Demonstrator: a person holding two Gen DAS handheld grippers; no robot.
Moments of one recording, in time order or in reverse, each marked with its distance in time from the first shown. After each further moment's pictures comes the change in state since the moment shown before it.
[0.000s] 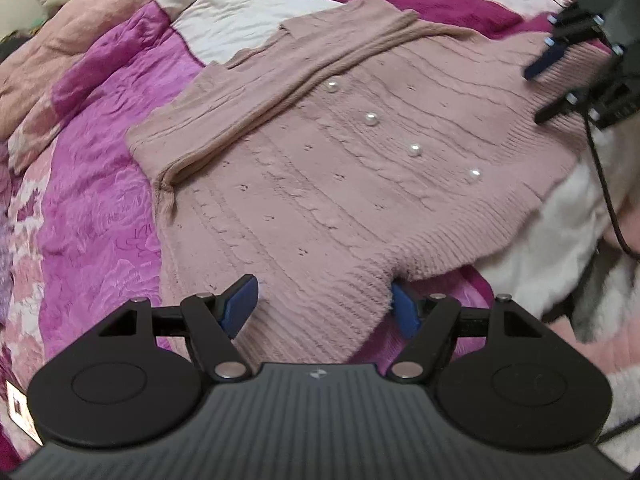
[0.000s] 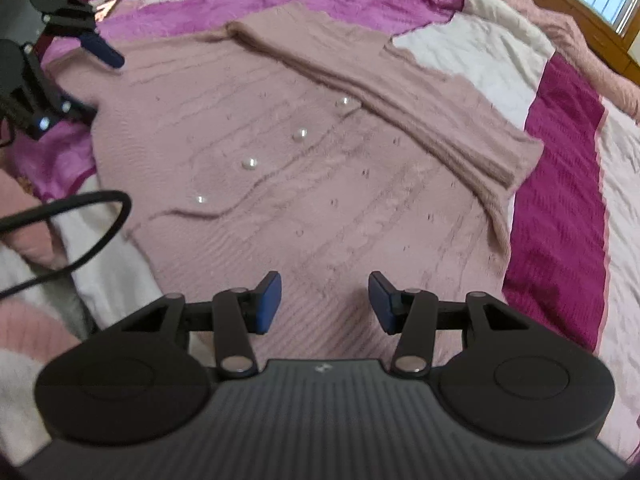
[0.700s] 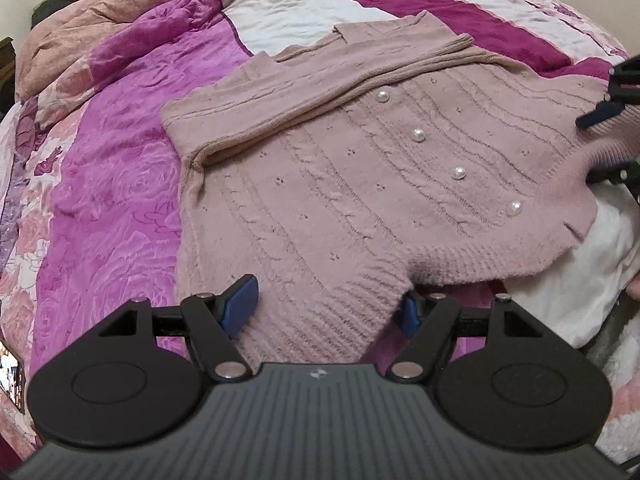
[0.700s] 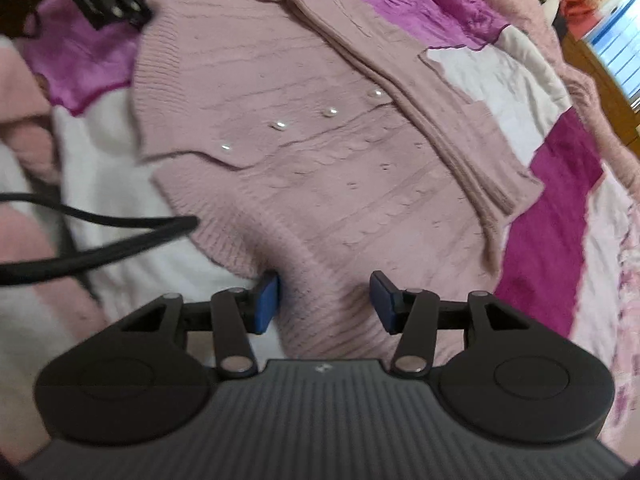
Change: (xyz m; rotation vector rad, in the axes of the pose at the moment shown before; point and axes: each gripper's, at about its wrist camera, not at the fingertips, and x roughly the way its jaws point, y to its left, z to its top) left arm 0.008 0.011 -0.007 -0.157 -0.034 0.054; right arm 0.007 0.032 -0.011 -0.252 0.020 -0.107
